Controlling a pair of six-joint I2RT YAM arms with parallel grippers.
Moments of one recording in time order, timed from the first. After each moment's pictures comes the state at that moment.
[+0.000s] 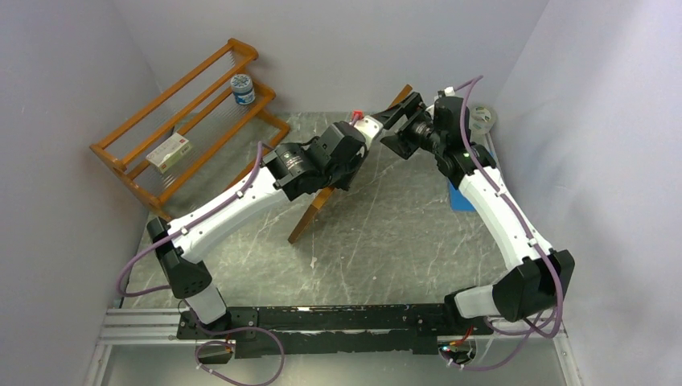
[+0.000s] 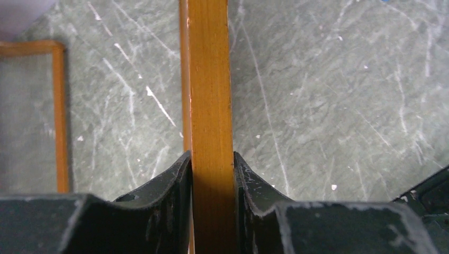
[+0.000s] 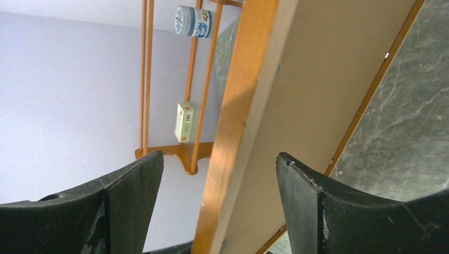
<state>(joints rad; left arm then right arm) -0.97 1.68 1.88 -0.93 -0.37 -0.15 0.31 1.35 1.32 -0.31 -0.29 1.12</state>
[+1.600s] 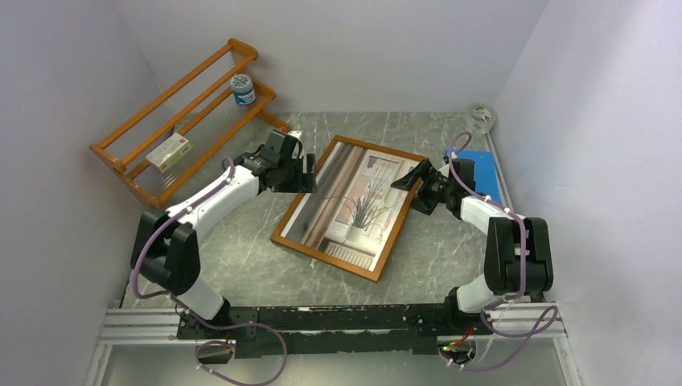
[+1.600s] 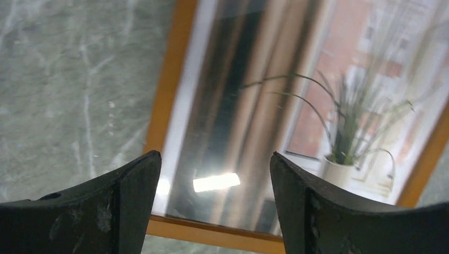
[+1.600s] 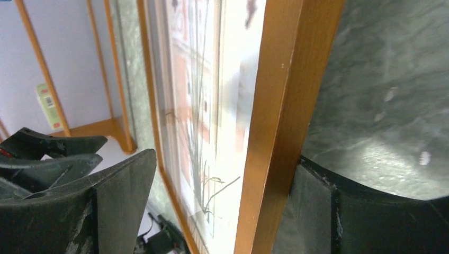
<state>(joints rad) -0.52 1.57 1.25 -0.55 0.04 -0.42 -0.02 1.50 0.72 0.06 -0.62 0.80</state>
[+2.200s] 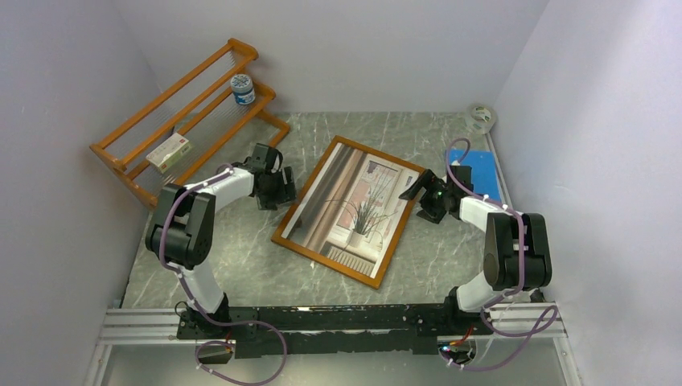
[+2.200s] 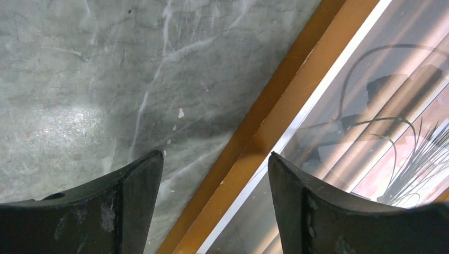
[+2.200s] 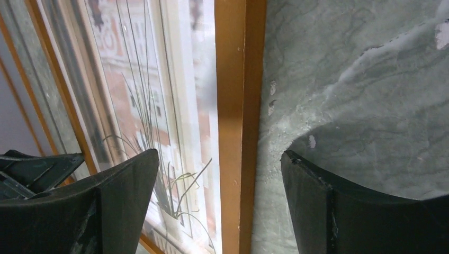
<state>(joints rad) -0.32 1.77 1.11 -0.42 0.10 -0.52 -0.02 1.54 0.71 -0.06 -0.37 0.69</state>
